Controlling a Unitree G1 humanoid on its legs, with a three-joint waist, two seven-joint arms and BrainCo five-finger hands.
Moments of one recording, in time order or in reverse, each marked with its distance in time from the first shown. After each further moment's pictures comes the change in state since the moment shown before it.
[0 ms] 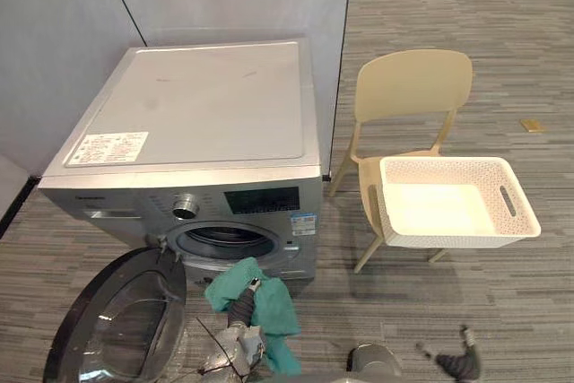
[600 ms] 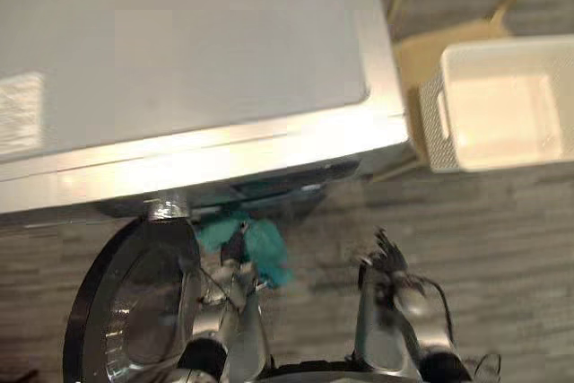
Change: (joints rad) left arm -0.392 0.094 -0.018 0.110 -0.153 -0.067 0.196; right arm -0.607 -0.169 0.408 0.156 0.249 -0.035 0.019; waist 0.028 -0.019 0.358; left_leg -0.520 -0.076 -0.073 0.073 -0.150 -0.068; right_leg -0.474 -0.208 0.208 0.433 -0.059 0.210
